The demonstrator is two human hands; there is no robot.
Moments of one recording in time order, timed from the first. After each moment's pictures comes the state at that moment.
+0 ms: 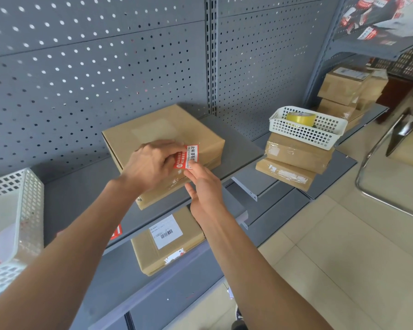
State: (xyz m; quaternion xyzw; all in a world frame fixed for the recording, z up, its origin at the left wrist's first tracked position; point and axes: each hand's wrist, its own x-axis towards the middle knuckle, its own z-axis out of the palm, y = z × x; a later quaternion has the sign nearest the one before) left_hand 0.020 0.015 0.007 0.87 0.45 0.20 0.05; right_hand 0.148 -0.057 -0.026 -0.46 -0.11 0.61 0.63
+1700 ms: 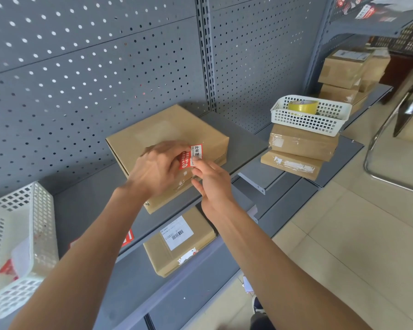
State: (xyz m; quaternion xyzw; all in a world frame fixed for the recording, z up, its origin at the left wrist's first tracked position) left_hand 0.017 0.020 0.006 0.90 0.39 0.18 0.02; right_hand 0.149 -0.061 -0.010 -0.48 -0.13 0.59 0.64
